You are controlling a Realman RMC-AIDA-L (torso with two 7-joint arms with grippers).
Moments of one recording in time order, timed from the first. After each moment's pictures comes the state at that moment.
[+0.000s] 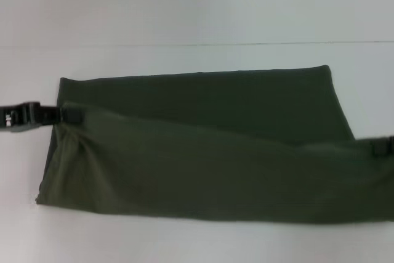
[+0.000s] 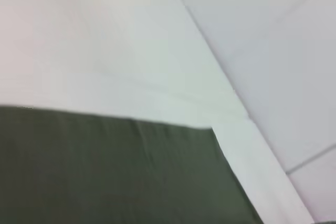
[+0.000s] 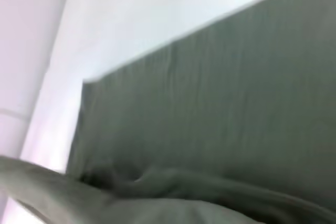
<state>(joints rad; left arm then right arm) -0.60 -1.97 0.29 0.81 2.35 1.75 -2.17 0.63 1.84 -0.32 -0.60 -2.51 -1.69 2.28</state>
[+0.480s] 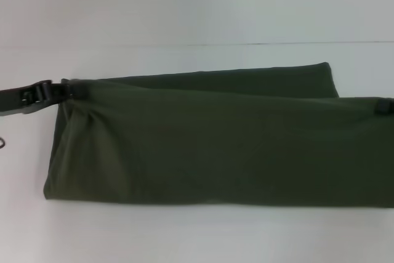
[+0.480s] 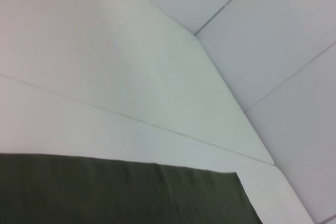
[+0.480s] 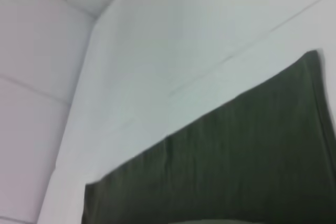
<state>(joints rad) -0.61 -2.02 0.30 0.78 2.27 1.56 -2.15 0.58 1.87 -0.30 -0.56 -2.31 -1.51 2.30</state>
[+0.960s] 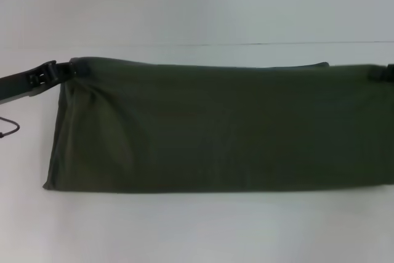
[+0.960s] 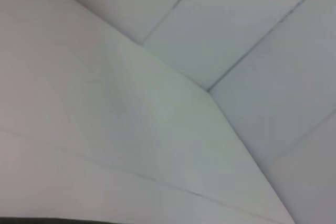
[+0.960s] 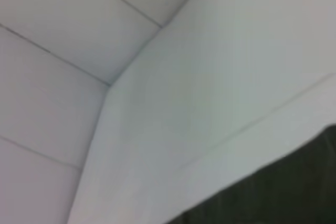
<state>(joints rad) -0.61 -2.07 0.30 0.75 2.15 1.40 -2.09 0.60 1.92 -0.31 -0.55 -2.16 -1.36 2.27</state>
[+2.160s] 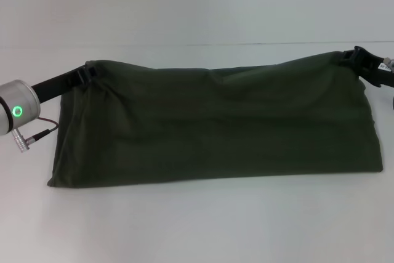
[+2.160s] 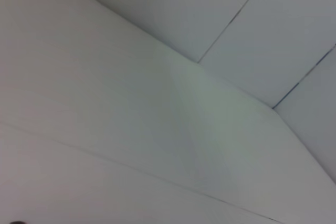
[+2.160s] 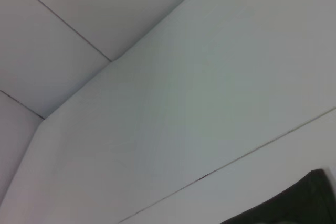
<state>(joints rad) -0.65 -2.16 0.42 0.63 2.05 0.96 -1.95 0.73 2.04 -0.42 -0.46 -2.09 -0.86 2.15</state>
